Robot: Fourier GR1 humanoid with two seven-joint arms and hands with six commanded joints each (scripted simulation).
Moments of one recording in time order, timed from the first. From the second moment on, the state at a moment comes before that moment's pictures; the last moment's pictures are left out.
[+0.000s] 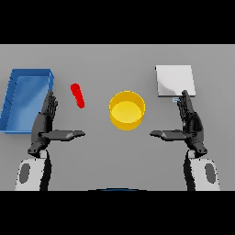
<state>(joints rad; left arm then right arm) 0.00 0.00 0.00 -1.57 0.00 0.00 0.00 0.00 0.00 0.00 -1.57 0.00 0.00 0.00</state>
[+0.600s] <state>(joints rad) 0.07 0.05 -0.11 -1.70 -0.14 0.00 0.05 0.12 -0.08 0.12 -1.71 0.26 -0.05 -0.10</state>
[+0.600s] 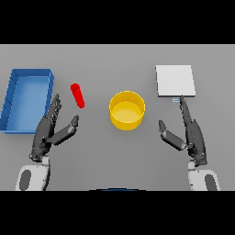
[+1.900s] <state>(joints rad) -0.43 0.04 0.02 -1.05 -0.15 0.01 -0.03 0.14 -0.07 0.10 -1.73 0.17 0.00 -0.10</state>
